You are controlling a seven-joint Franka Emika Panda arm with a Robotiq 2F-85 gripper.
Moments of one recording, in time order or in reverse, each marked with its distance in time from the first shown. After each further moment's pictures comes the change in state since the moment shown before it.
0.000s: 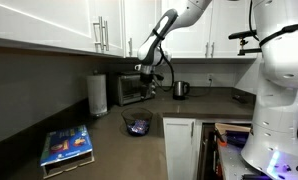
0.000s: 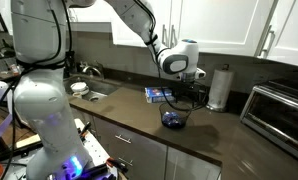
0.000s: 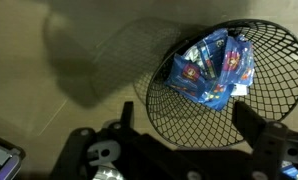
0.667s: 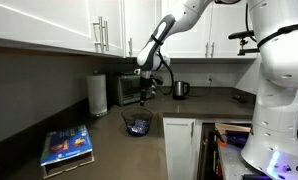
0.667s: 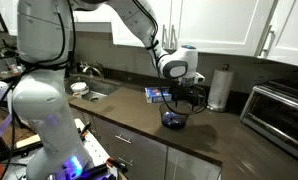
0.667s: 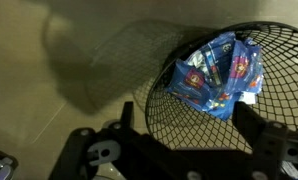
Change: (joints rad) arm -0.034 0.057 0.040 0.003 -0.003 0.054 0.003
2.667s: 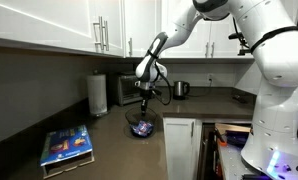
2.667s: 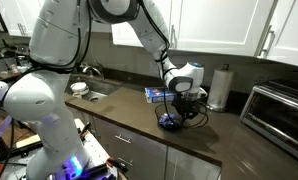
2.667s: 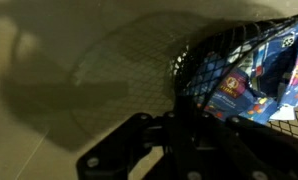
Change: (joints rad) arm -0.161 0.191 0.132 0.109 0.006 -0.008 -0.009
